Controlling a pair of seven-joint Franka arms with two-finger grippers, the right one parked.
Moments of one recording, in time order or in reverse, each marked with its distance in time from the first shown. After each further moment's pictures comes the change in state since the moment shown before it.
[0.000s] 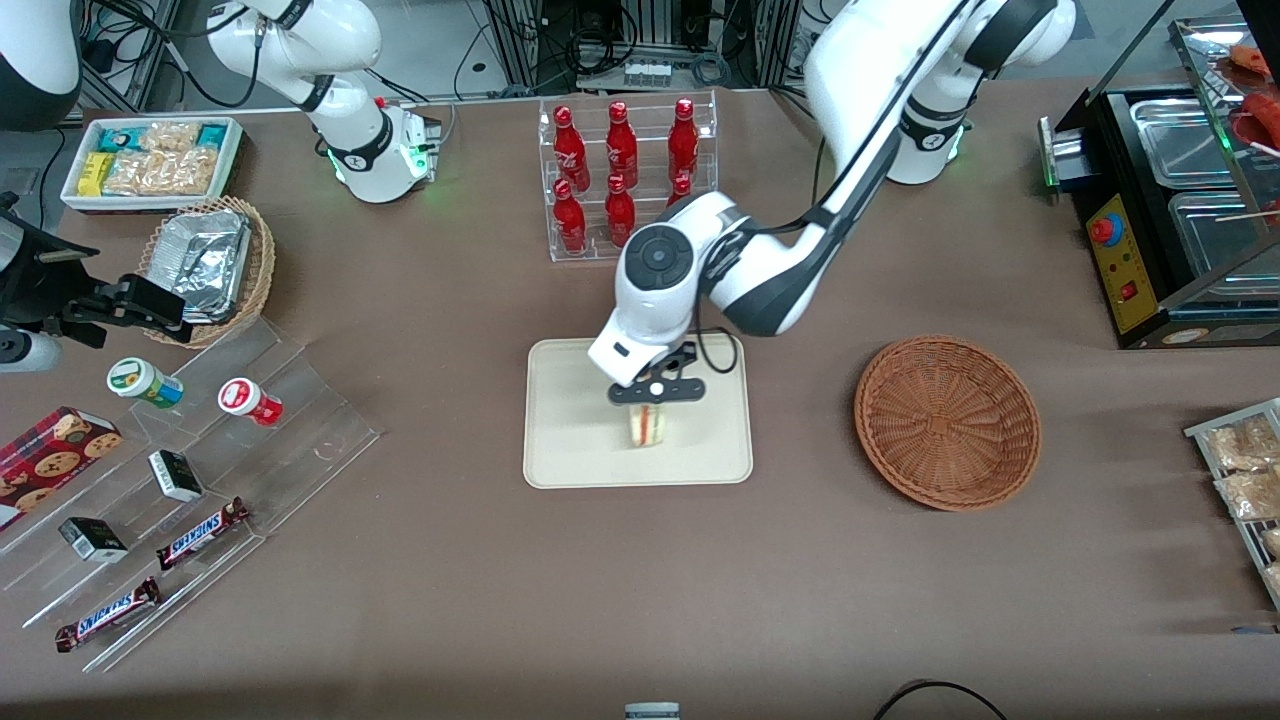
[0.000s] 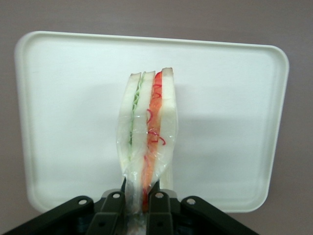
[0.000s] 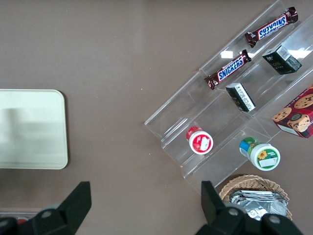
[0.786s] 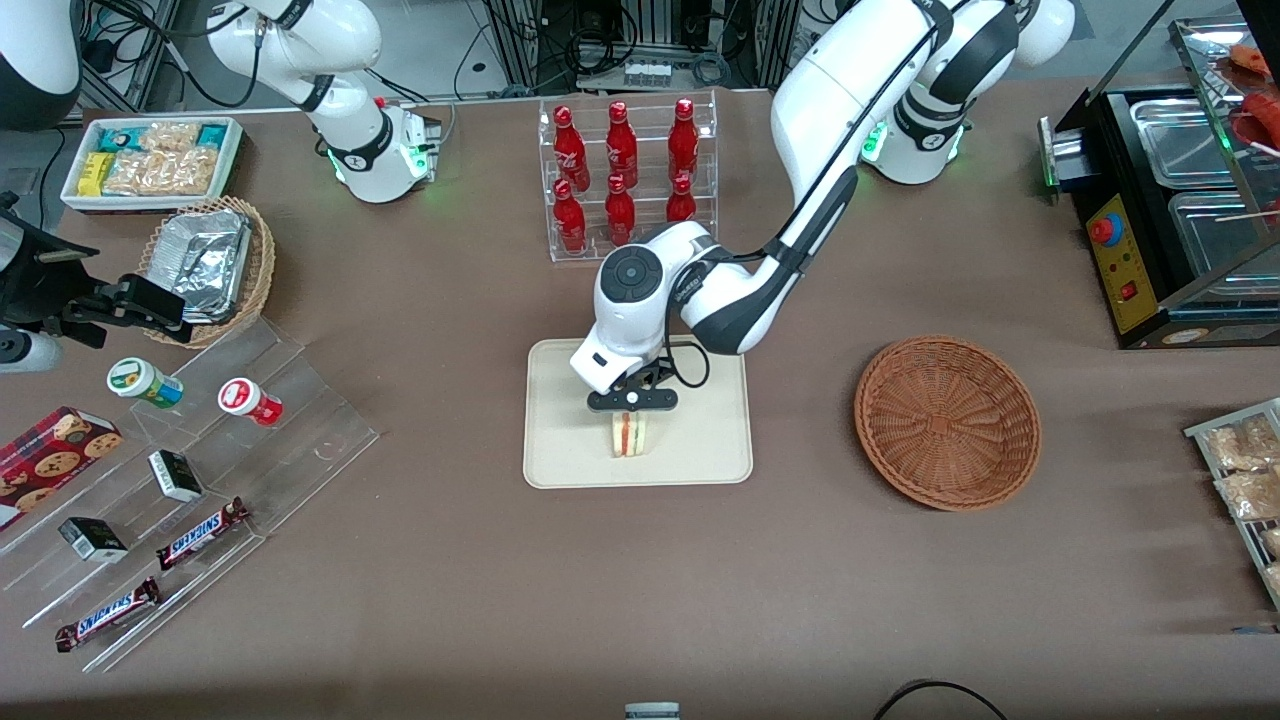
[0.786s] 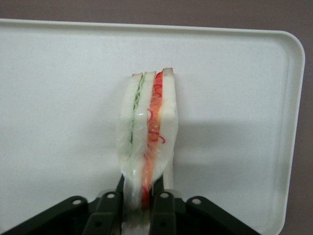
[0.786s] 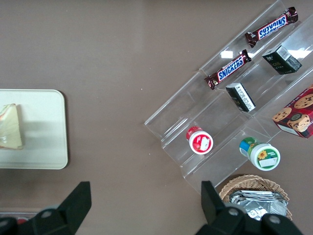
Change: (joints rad) arm -0.032 0.089 0.002 0.031 0.074 0.051 -0.057
